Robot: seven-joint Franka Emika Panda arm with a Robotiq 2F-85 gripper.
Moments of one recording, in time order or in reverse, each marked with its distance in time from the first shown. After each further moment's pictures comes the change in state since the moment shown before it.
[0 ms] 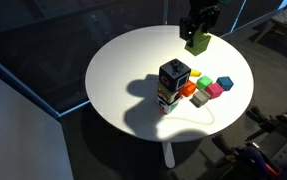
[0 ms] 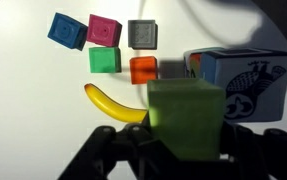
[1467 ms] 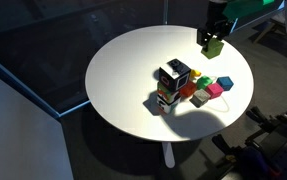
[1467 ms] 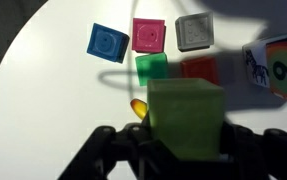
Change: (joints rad) arm -0.064 0.115 -0.123 -0.020 -0.014 0.092 -0.014
